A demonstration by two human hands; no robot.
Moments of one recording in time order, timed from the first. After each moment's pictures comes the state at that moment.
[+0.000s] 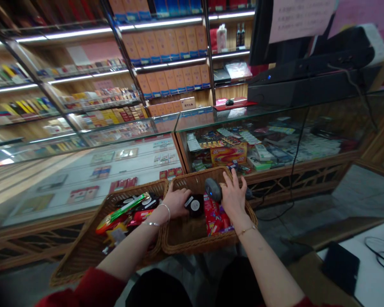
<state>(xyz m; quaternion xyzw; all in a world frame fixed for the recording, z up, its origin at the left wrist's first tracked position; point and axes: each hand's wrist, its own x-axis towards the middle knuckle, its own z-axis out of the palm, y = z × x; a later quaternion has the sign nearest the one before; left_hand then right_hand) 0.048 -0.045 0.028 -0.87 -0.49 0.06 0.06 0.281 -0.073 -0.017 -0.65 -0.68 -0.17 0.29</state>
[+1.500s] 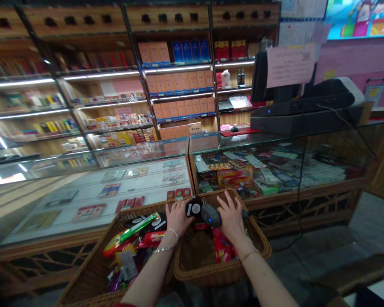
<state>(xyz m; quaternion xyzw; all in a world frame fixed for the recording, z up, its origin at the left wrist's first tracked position) 0.019 -0.039 0.007 -0.73 -0.64 -0.20 0.11 0.243 -0.070 -0.009 -0.56 -0.75 -0.09 0.34</state>
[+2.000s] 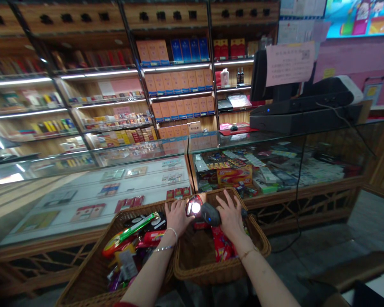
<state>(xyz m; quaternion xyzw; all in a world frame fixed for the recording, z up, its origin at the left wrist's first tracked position) 0.018 -0.036 0.003 -0.73 -0.64 -0.20 0.11 0.244 -0.070 -0.008 -0.55 -0.76 -0.08 0.34</state>
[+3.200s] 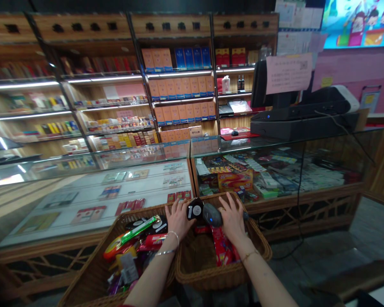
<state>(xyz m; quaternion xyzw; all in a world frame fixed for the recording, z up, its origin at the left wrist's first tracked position) 0.016 -0.038 0.003 -0.73 -0.63 -0.23 0.14 0.243 -0.065 -0.008 -0.56 -0.74 -0.12 0.34</state>
